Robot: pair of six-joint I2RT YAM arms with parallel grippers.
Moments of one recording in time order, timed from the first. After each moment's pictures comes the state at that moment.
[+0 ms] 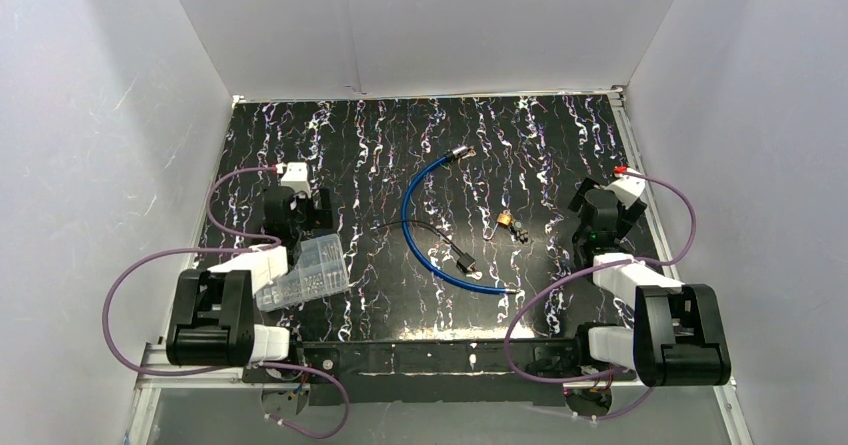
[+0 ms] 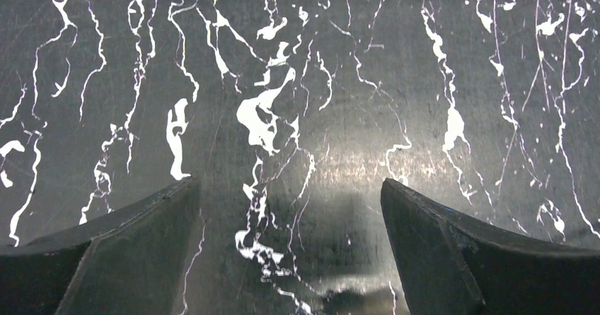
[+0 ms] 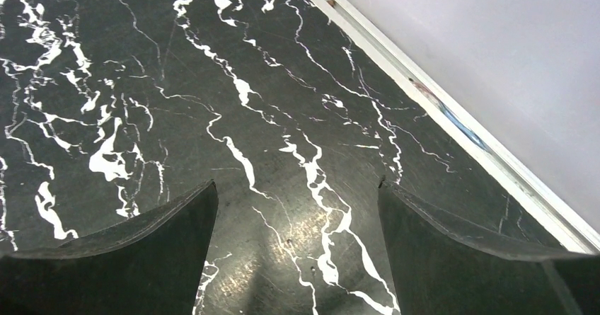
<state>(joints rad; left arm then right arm) -0.03 1.33 0.44 0.37 -0.02 0.01 0.07 1.23 0.36 0.52 0.60 0.25</state>
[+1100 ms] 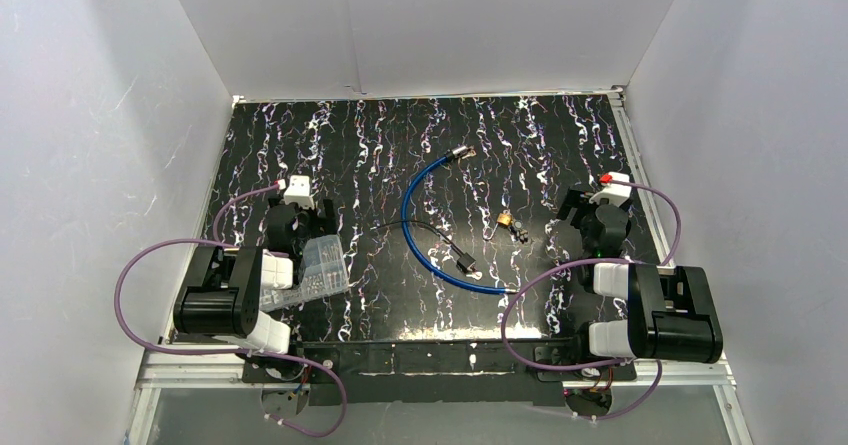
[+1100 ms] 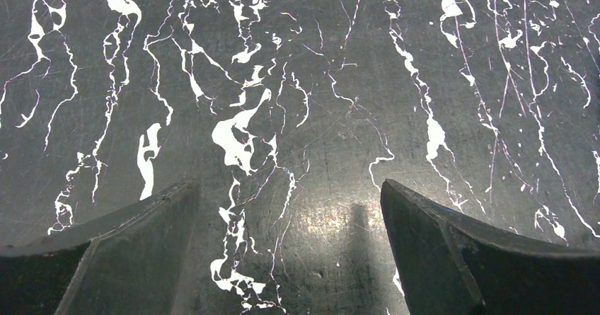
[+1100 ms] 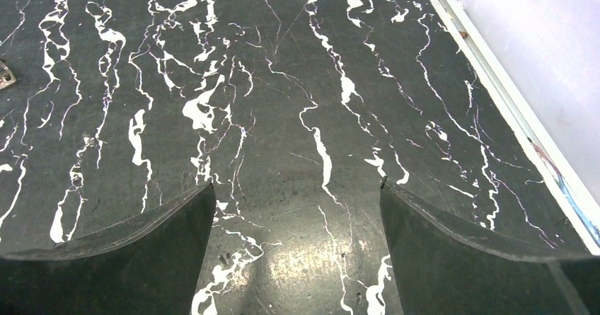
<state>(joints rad) -0.03 1.49 0.27 0.88 0.05 0.02 -0.03 1.34 0.23 0.91 0.12 0.08</state>
